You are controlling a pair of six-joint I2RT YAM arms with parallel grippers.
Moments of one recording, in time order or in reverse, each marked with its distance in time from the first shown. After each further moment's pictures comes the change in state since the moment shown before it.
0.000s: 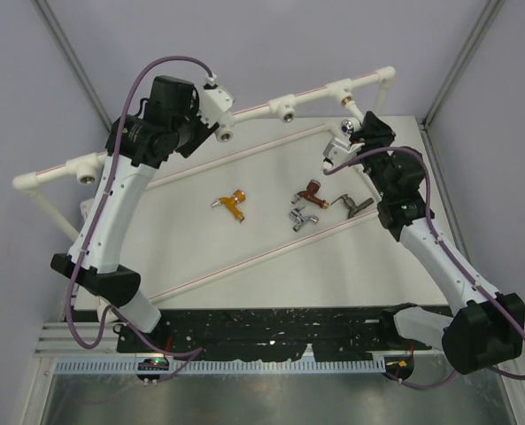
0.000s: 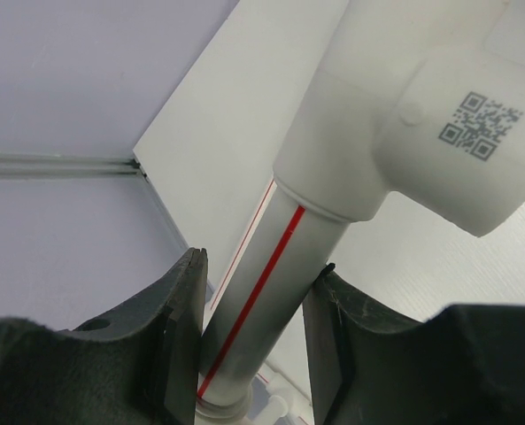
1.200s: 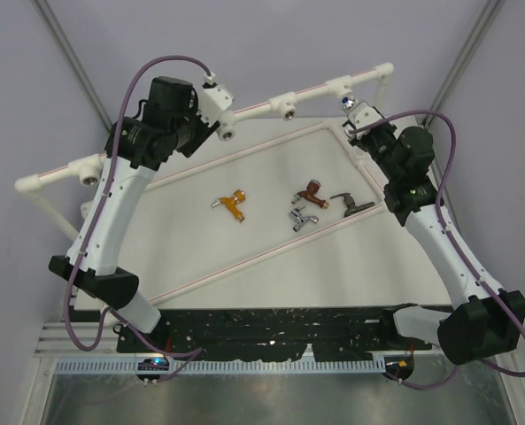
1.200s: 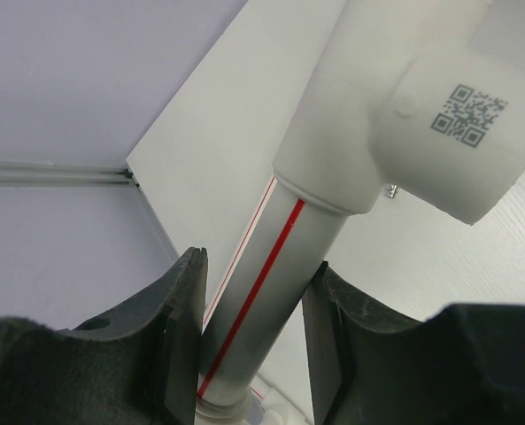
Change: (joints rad) left arm 0.000 -0.016 -0.026 0.036 0.025 -0.022; right arm -0.033 0.047 0.193 -0.174 -0.123 0.631
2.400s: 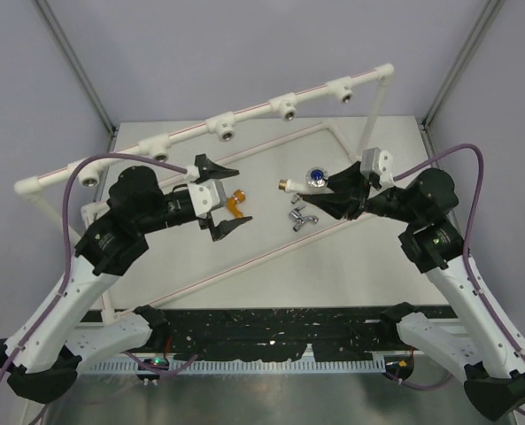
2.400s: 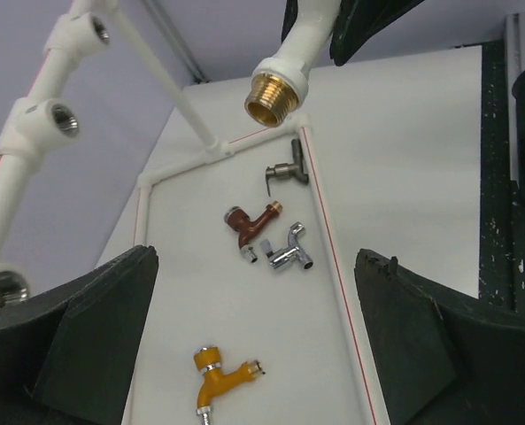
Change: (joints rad) left arm -0.201 -0.686 -0.841 0.676 0.692 -0.064; right arm 0.157 -0.357 -0.091 -0.176 -0.658 0.662
